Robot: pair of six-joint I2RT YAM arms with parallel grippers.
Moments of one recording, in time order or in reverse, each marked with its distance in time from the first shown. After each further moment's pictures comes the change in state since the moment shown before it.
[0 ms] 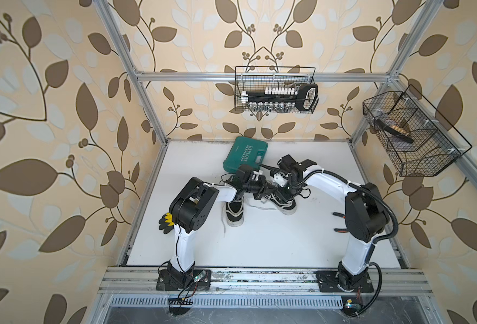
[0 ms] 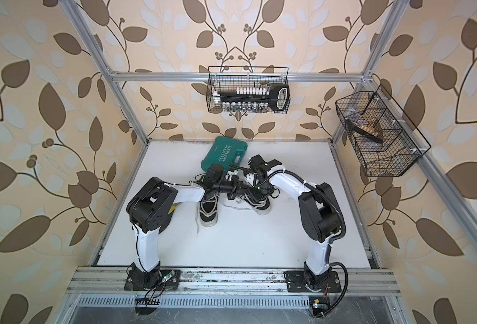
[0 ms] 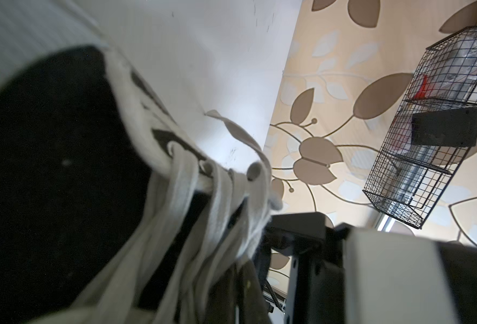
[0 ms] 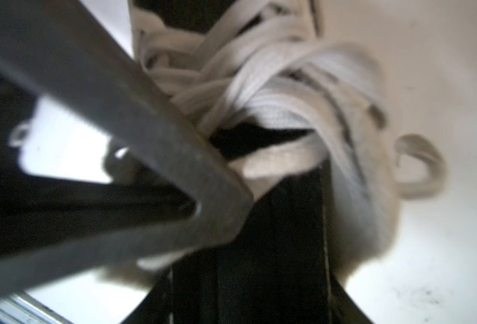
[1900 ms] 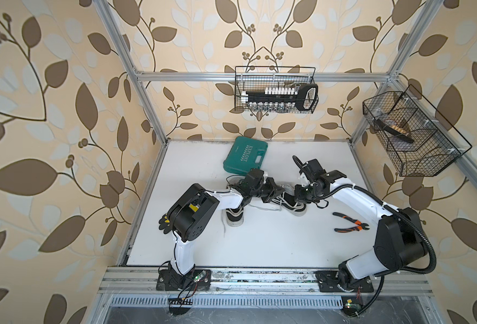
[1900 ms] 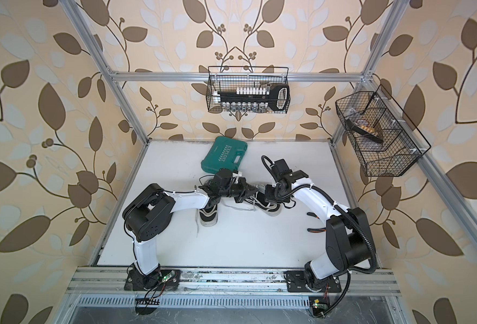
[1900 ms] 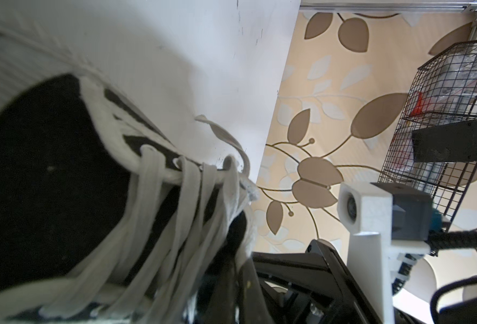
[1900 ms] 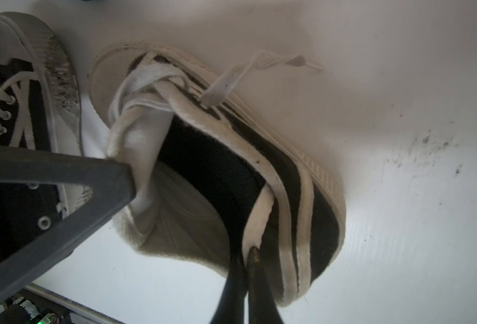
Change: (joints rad) left arm -0.138 -0.092 -0.033 -0.005 -0.279 -0.093; right arm -0.118 -0.278 -0.306 0.157 -0.055 0.537
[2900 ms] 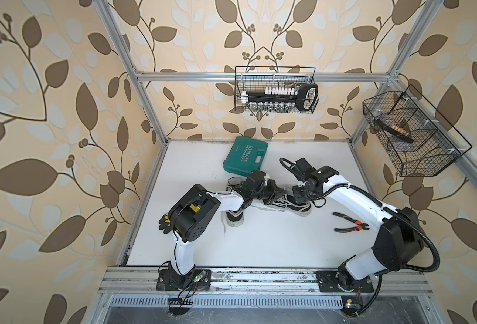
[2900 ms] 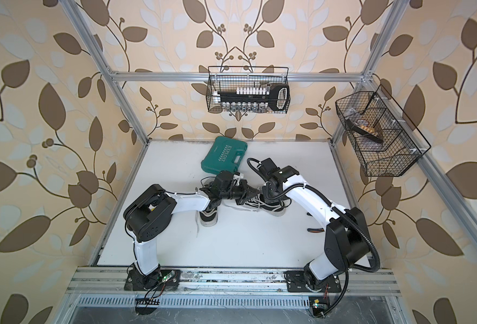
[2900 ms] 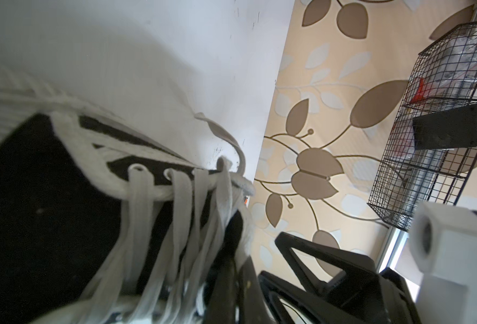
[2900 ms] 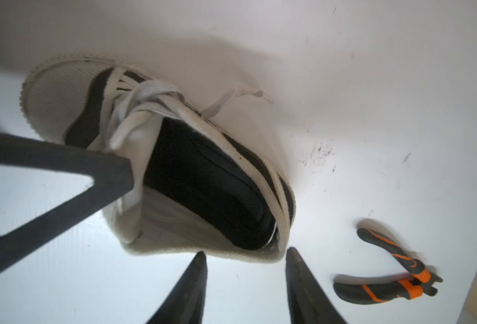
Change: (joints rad) left arm -0.013 0.006 -0.026 0.054 0.010 -0.004; right arm 0.131 -0.012 0.140 -0.209 0.364 -0.103
